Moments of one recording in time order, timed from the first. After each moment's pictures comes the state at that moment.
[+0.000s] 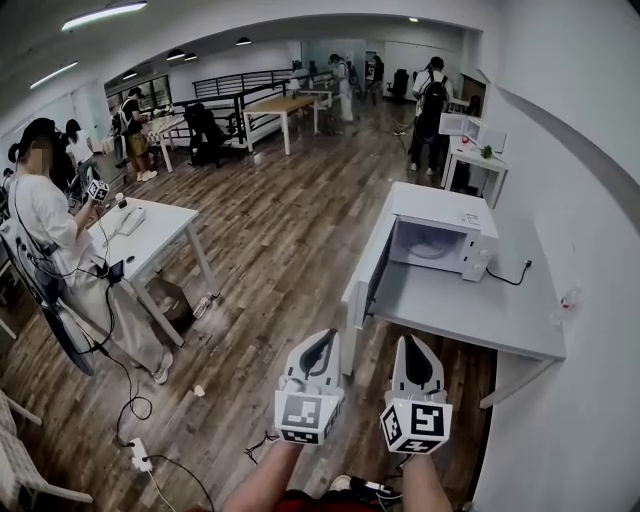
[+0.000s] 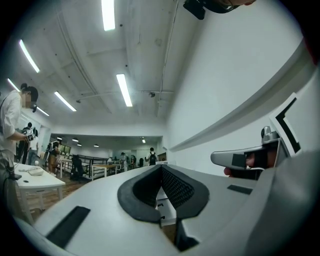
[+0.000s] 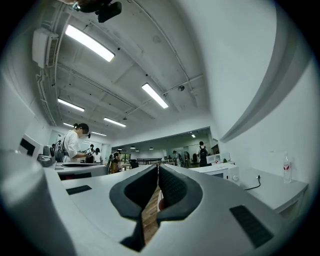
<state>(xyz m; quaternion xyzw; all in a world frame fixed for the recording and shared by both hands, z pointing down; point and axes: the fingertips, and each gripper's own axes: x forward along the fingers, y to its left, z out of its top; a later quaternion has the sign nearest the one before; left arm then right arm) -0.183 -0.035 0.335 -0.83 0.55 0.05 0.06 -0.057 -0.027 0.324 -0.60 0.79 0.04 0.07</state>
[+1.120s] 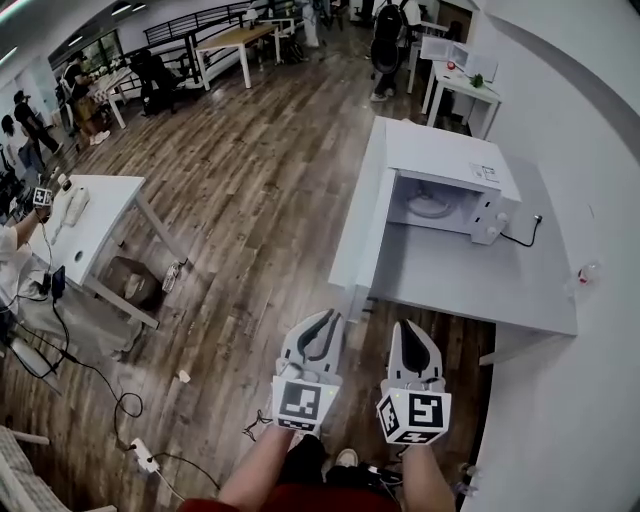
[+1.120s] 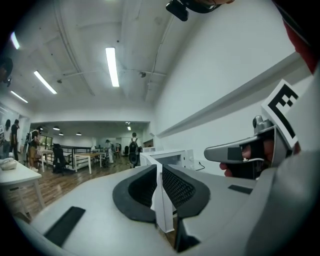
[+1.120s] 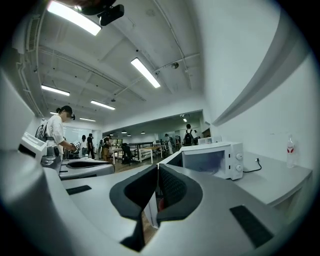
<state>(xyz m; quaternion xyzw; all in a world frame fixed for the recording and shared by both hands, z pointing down) -0.172 -0.216 0.441 -0.88 0.47 -0.02 0.03 -0.067 -0.197 0.428 -0.64 0.77 -0.03 0.00</state>
